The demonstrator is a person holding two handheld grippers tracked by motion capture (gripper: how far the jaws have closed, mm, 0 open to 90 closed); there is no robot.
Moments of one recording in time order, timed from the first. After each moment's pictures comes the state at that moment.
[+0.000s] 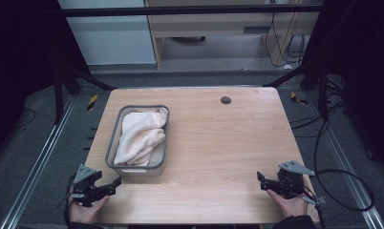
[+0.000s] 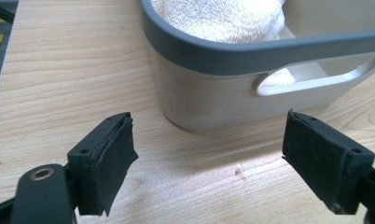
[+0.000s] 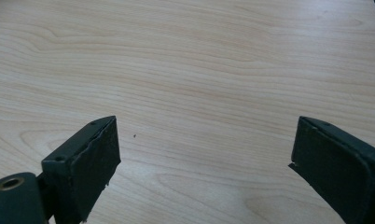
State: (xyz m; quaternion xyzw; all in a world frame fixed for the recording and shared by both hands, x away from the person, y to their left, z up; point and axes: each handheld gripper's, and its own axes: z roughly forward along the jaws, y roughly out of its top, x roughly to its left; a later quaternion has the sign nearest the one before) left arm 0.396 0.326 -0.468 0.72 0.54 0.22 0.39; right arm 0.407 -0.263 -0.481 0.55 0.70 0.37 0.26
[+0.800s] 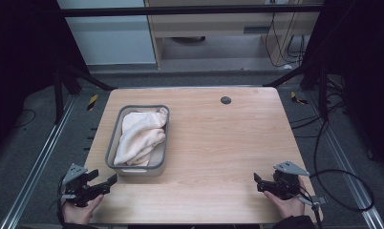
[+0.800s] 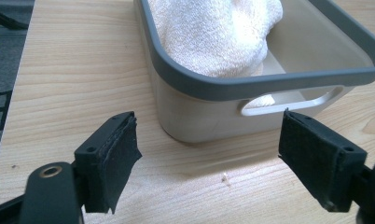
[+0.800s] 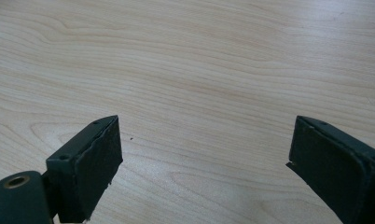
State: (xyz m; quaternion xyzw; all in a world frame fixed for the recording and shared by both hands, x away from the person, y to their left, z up) left arm 0.389 0.334 -0.449 0.70 0.55 0.21 0.42; right arm 0.406 -0.253 -0.482 0.53 0.72 0.36 0.26
